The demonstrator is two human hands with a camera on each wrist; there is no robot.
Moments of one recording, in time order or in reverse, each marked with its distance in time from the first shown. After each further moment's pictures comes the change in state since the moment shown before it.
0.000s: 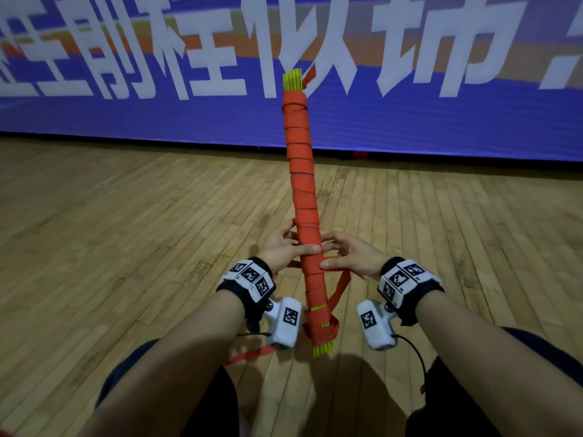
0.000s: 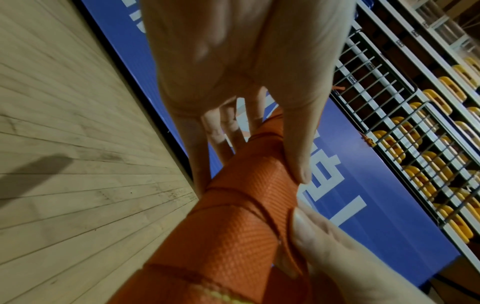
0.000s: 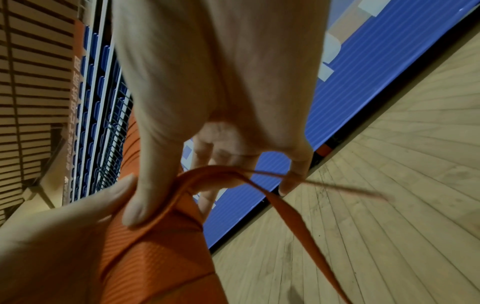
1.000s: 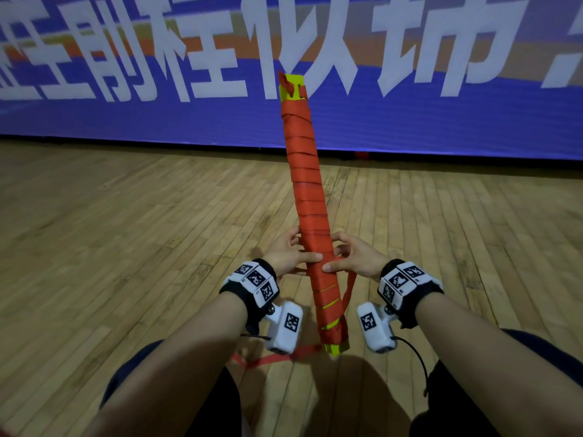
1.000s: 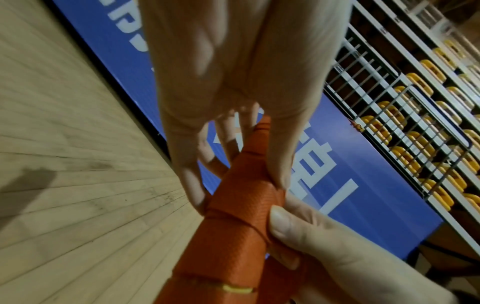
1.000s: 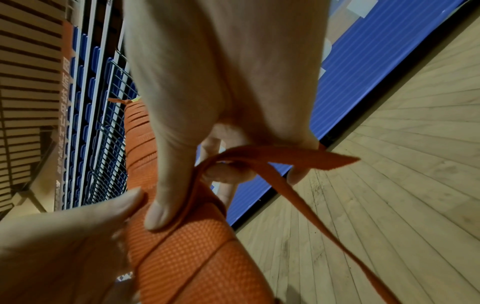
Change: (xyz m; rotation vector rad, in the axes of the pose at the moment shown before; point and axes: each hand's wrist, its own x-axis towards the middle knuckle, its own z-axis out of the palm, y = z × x) left_hand -0.004 0.003 0.008 0.003 -0.070 -0.088; right_hand 0.006 0.013 -0.005 -0.040 0.082 0.076
